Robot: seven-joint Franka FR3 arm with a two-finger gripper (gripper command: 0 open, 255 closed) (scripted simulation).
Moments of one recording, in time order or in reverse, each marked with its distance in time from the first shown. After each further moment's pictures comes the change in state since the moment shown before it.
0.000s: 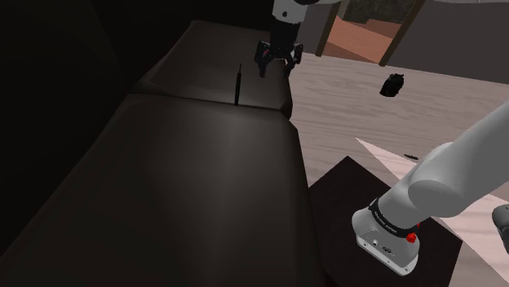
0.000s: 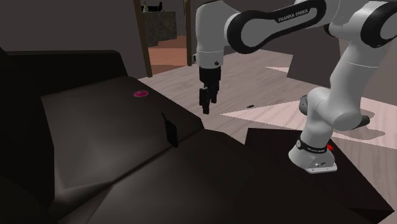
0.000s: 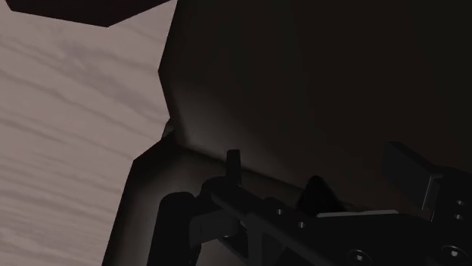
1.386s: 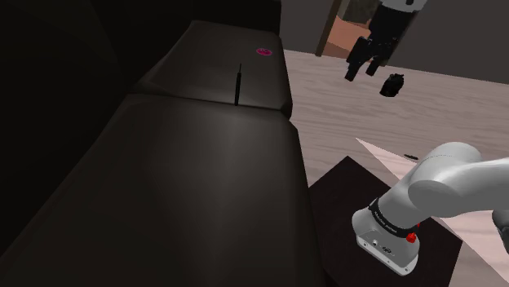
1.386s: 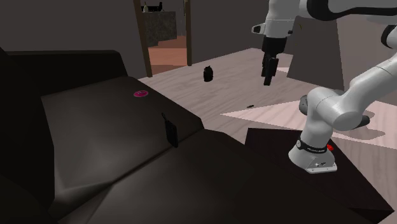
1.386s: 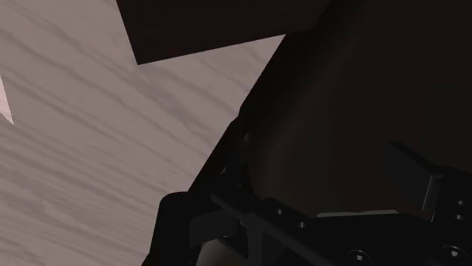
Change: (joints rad) arm -0.004 -0.704 -0.144 -0.400 -0.057 -0.273 -0.303
